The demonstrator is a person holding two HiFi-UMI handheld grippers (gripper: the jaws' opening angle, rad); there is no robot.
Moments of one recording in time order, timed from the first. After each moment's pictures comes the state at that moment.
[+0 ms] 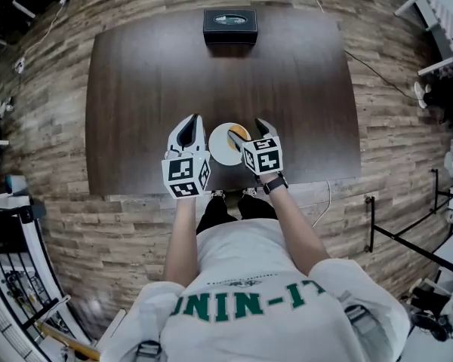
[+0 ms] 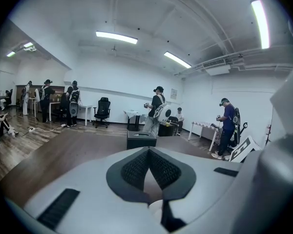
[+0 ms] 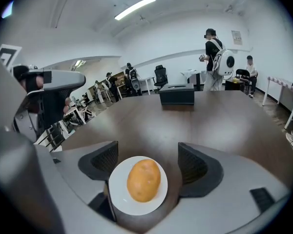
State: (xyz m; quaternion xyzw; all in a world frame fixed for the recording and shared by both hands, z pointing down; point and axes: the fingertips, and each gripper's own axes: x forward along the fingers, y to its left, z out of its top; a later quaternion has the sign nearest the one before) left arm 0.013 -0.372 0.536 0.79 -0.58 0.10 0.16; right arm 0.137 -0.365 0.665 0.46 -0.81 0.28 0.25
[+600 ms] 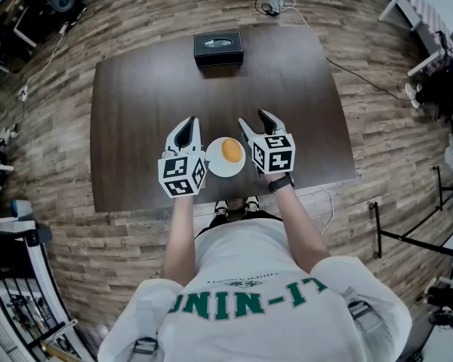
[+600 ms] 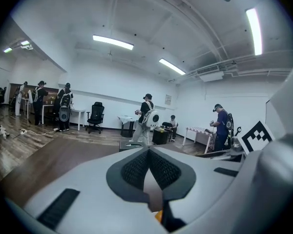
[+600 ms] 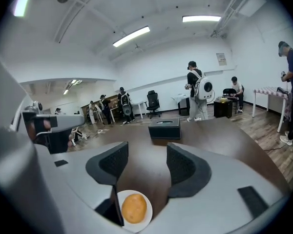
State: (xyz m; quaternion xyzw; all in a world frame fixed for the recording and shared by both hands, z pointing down) left arm 0.036 -0.381 0.488 0.81 -0.56 0.07 0.14; right arm 0.189 -0.396 0.543 0.53 -0.81 0.21 0.13
